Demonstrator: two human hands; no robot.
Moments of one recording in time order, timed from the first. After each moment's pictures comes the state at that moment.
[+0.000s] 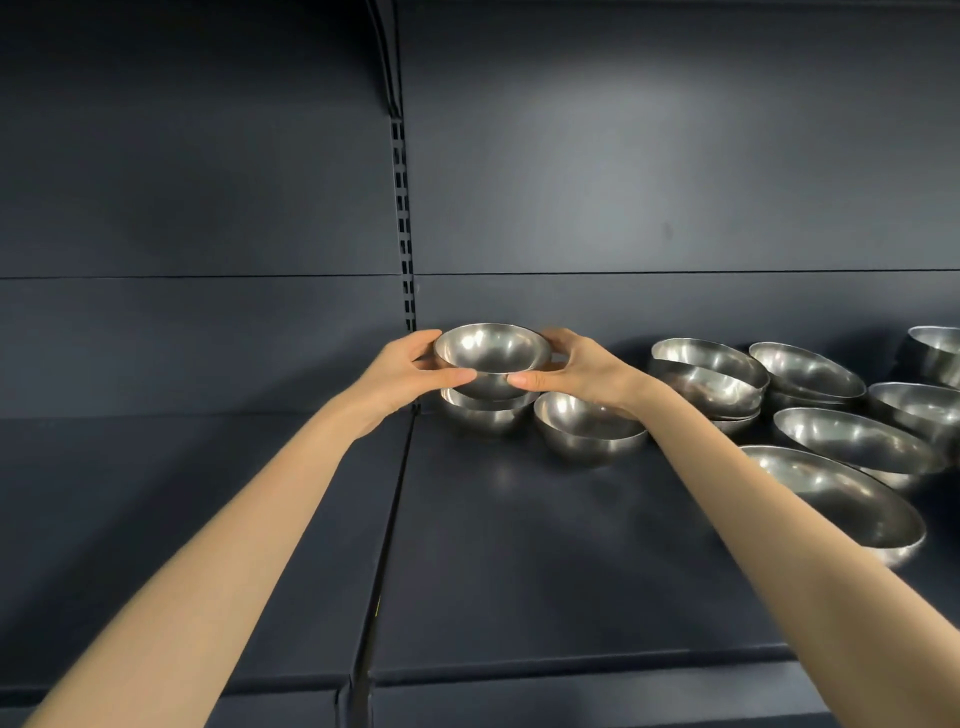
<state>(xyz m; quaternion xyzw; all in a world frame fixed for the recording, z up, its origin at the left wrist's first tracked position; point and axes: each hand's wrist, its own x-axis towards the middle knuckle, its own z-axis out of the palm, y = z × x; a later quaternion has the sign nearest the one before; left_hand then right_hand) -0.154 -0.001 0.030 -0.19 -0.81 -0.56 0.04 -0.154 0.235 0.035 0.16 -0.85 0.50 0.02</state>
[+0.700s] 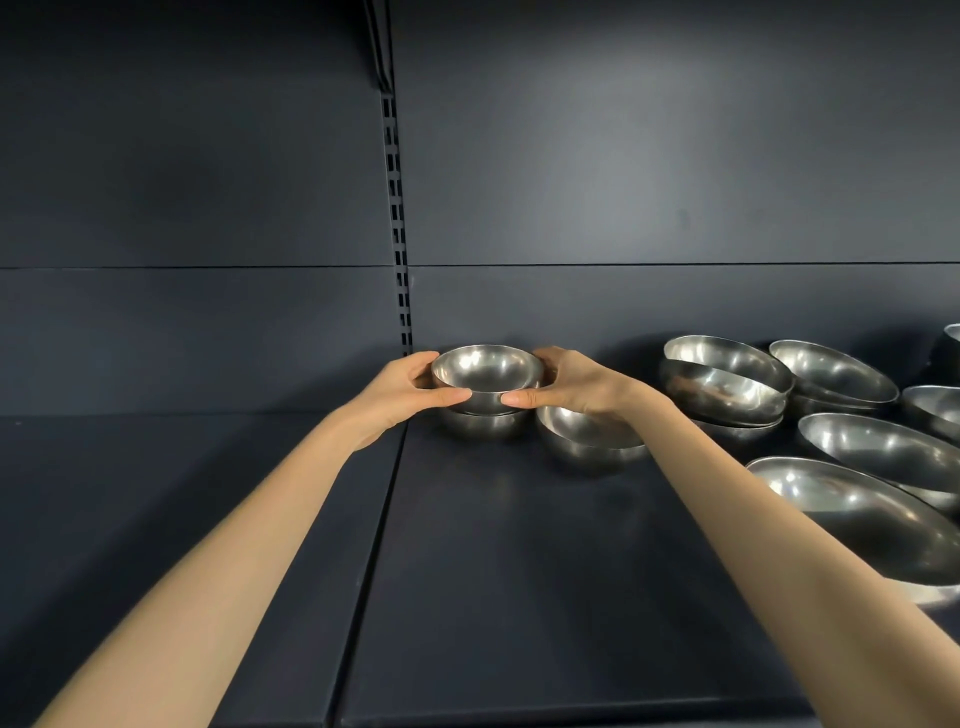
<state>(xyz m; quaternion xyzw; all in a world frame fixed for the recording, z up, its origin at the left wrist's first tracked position) -0.188 0.000 0.000 -0.19 -0.80 -0.57 -0.01 -0.188 0.234 0.021 0.18 -0.90 0.40 -0.02</state>
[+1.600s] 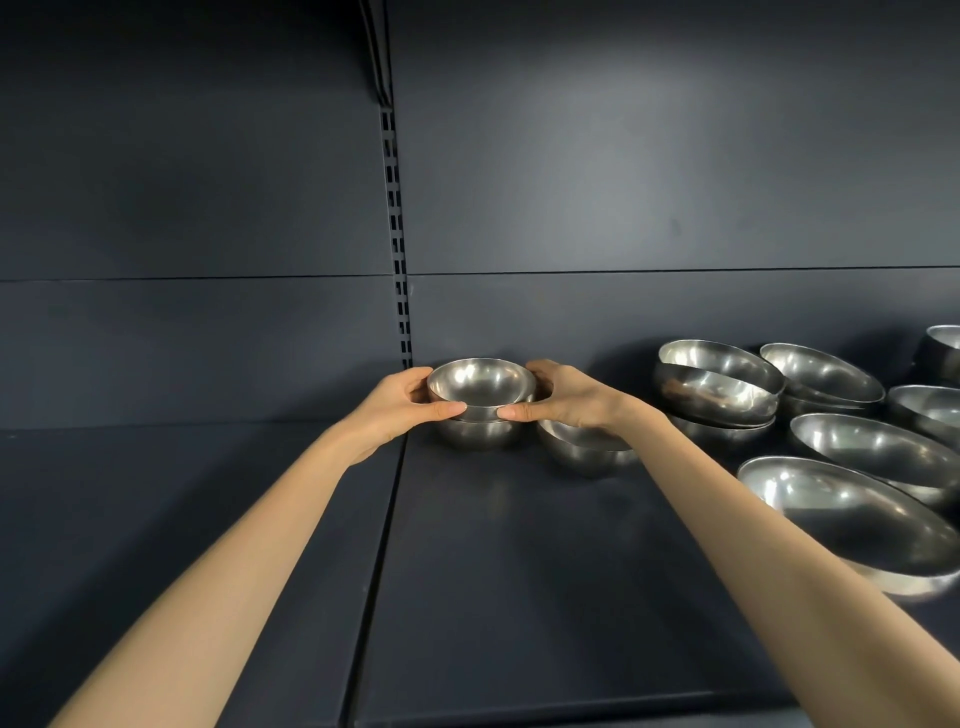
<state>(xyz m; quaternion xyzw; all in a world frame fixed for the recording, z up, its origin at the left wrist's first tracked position) -0.186 -0.006 -0.006 -0.19 -0.81 -0.56 0.00 -0.179 0.227 0.016 0.13 -0.91 0.40 -0.03</state>
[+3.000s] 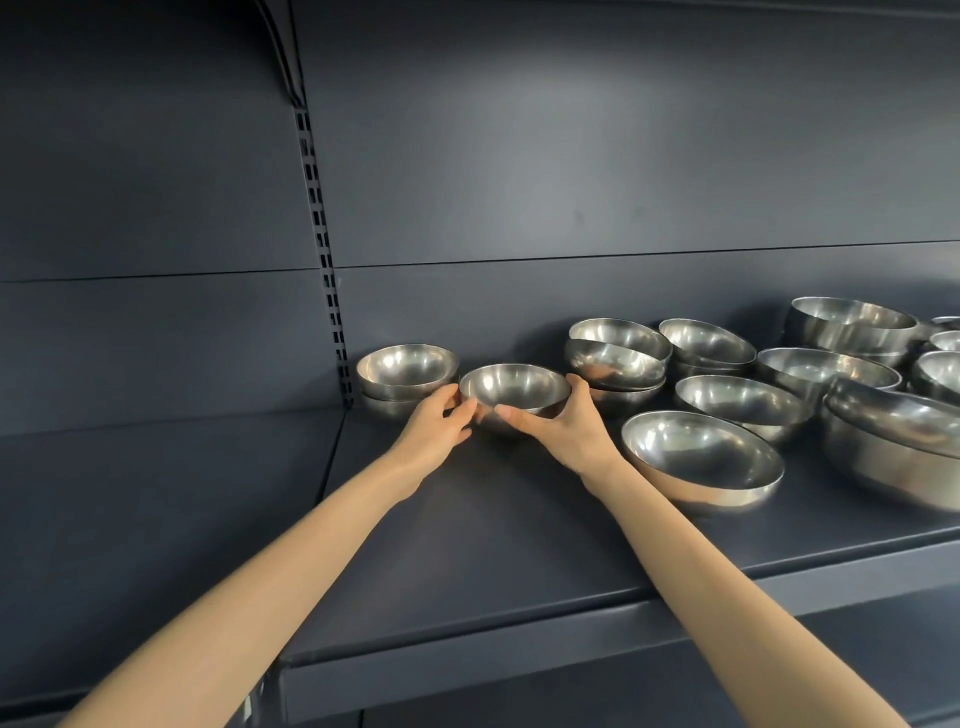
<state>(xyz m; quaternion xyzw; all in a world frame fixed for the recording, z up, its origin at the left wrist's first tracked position) -0.117 0.104 -0.026 -0.16 -0.77 -0.62 -0.02 -0.093 0.270 -0.035 -0.01 -0.79 0.59 0.18</state>
